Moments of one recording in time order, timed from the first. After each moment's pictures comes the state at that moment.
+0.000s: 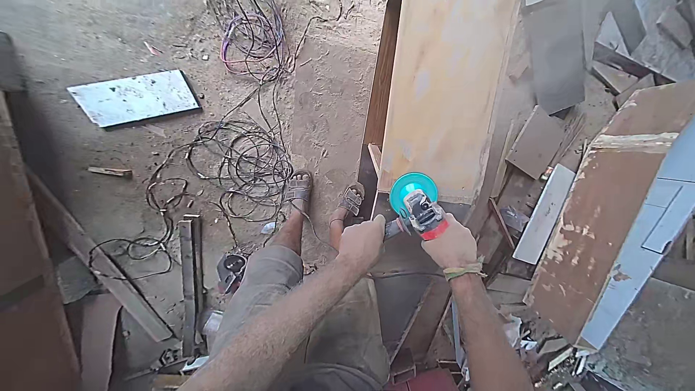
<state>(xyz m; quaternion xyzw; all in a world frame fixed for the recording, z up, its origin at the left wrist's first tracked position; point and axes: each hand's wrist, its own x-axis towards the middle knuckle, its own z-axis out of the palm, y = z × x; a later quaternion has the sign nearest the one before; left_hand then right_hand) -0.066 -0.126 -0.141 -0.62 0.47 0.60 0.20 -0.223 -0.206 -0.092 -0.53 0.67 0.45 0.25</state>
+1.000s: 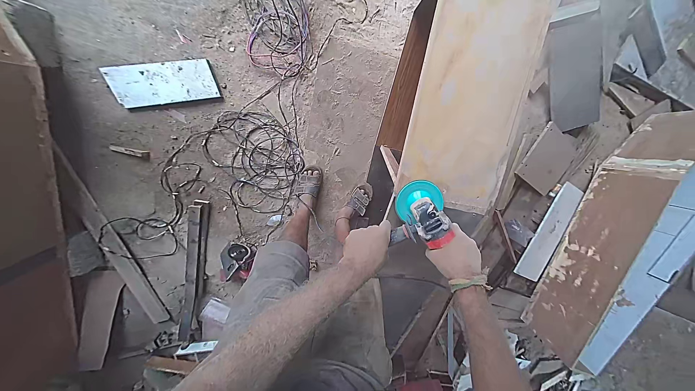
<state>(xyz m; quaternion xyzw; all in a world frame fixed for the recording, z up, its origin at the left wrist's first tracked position) -0.049 -0.110 -0.136 -0.61 0.46 0.61 0.20 -0.210 -0.192 -0.093 -0.54 0.66 0.45 0.25</state>
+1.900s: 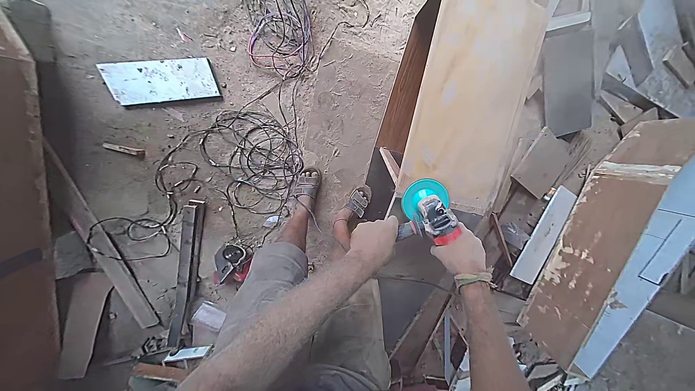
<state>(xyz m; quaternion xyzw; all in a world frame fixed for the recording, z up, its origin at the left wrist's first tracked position) -0.049 -0.118 -0.137 -0.61 0.47 0.61 0.18 -0.214 -0.195 -0.095 -0.54 0.68 0.43 0.25</state>
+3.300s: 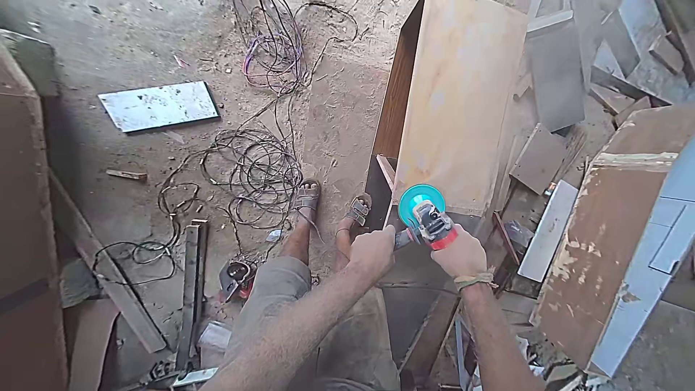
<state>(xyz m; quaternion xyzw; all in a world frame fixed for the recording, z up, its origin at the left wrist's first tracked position) -0.051 -0.118 -0.141 -0.61 0.46 0.62 0.19 -0.207 -0.203 -0.091 -0.53 0.67 0.46 0.24</state>
